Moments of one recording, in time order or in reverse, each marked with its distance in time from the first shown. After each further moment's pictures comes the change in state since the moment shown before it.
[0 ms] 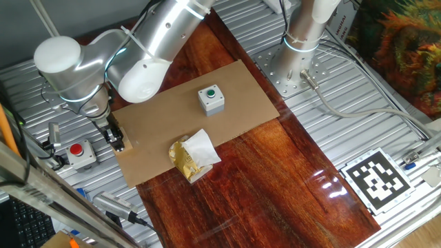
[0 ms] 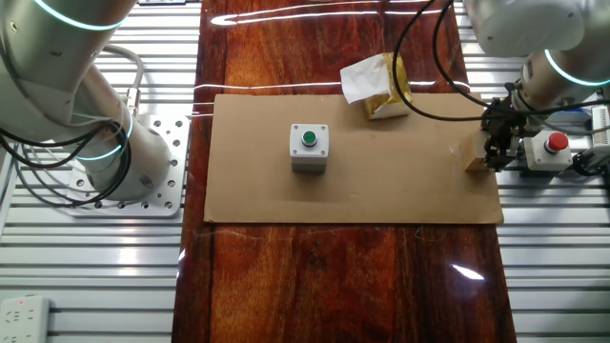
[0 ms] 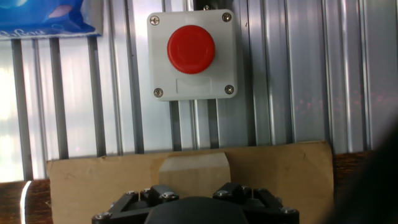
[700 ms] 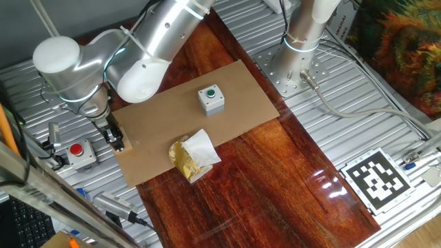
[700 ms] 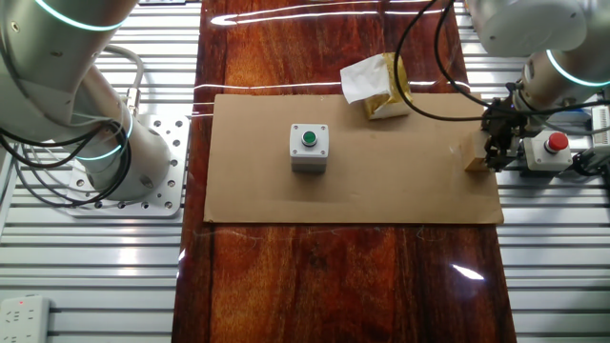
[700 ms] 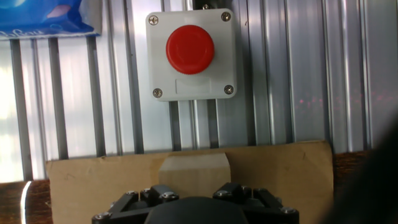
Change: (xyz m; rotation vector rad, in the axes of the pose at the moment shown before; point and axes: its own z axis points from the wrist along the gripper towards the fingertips) arm 0.000 0.000 0.001 -0.001 0.013 0.003
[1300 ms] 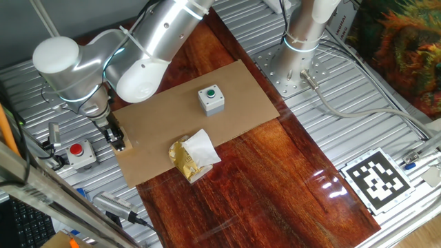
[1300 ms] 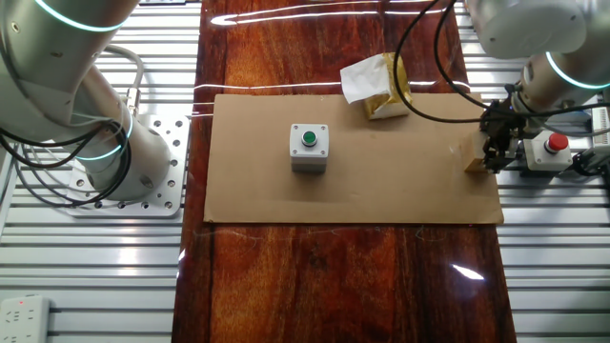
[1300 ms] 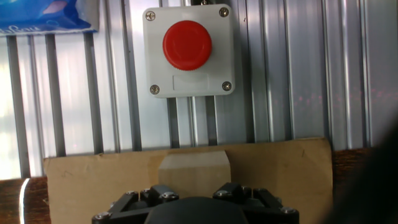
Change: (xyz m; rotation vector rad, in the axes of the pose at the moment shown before) arm 0.003 -0.001 0.001 -0.001 0.002 0.000
